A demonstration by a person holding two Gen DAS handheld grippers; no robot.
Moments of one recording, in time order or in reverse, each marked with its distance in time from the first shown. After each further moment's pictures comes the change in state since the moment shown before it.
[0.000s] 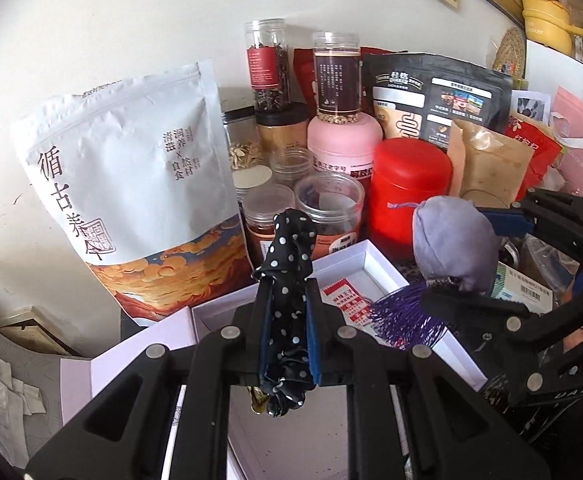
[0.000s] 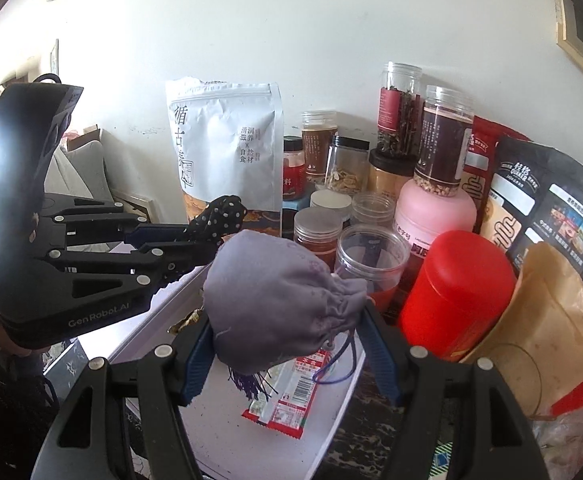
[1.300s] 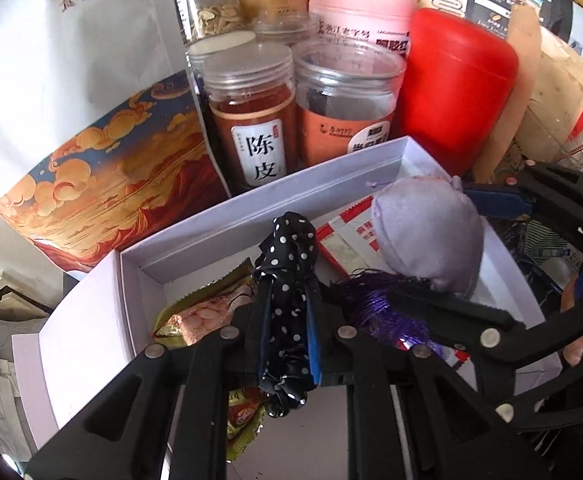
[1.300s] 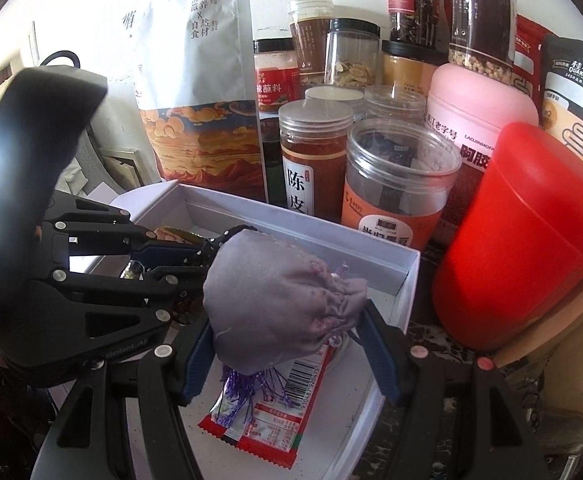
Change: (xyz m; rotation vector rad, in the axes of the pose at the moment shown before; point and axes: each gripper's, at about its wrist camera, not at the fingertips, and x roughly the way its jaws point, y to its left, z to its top) left arm 0.131 -0.007 -0.050 0.016 0.319 -0.038; right arm 0.101 -0.018 -0.041 0.043 0.204 0.039
